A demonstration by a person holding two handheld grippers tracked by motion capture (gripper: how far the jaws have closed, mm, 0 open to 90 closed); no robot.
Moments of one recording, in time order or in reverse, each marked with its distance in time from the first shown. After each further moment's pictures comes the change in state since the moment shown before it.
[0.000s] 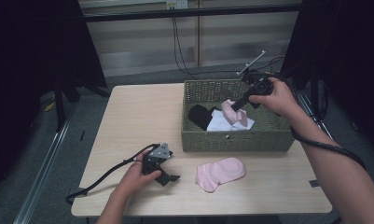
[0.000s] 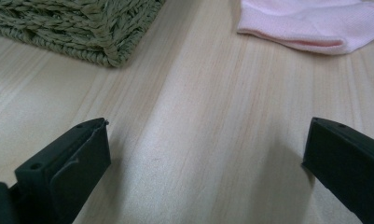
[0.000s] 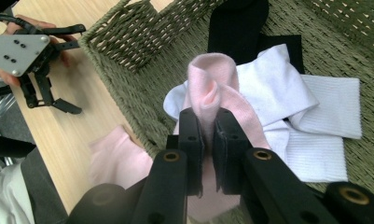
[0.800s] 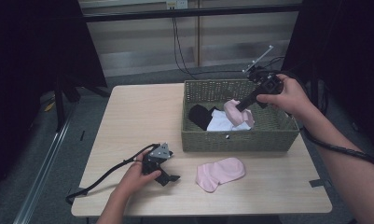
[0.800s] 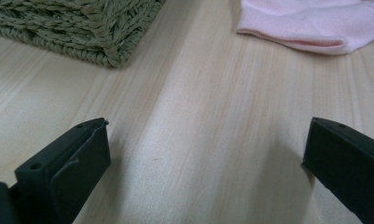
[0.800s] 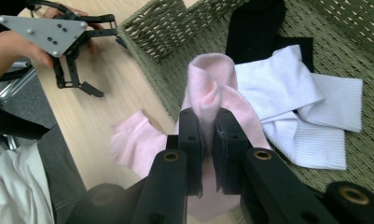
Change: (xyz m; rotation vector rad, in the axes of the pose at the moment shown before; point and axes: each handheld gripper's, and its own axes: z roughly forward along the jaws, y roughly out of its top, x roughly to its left) left arm 0.000 0.000 0.000 0.002 0.000 0.002; right arm 0.024 -0.008 -0.032 0.003 0.019 -0.067
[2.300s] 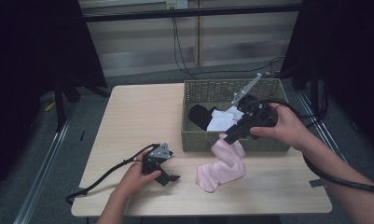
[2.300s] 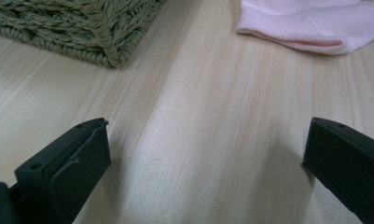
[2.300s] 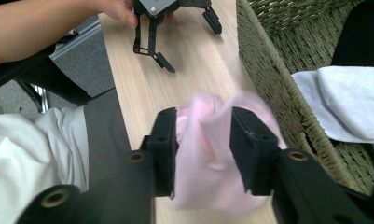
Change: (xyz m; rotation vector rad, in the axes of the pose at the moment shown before) left arm 0.000 0.000 0.000 -0.007 0.002 0.000; right arm 0.074 -0.034 0.030 -0.002 0.142 -0.194
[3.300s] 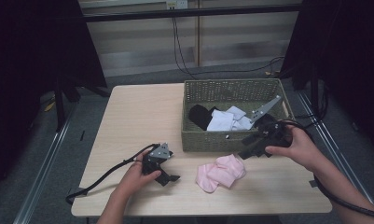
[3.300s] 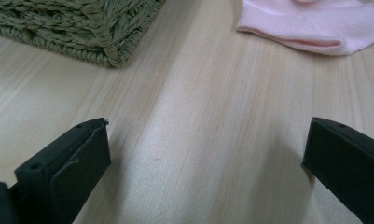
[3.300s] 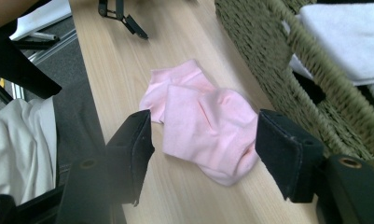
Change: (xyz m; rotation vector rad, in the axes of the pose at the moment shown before) left arm 0.000 0.000 0.000 0.004 0.001 -0.004; right arm -0.016 -0.073 0.017 -0.050 -0.058 0.038
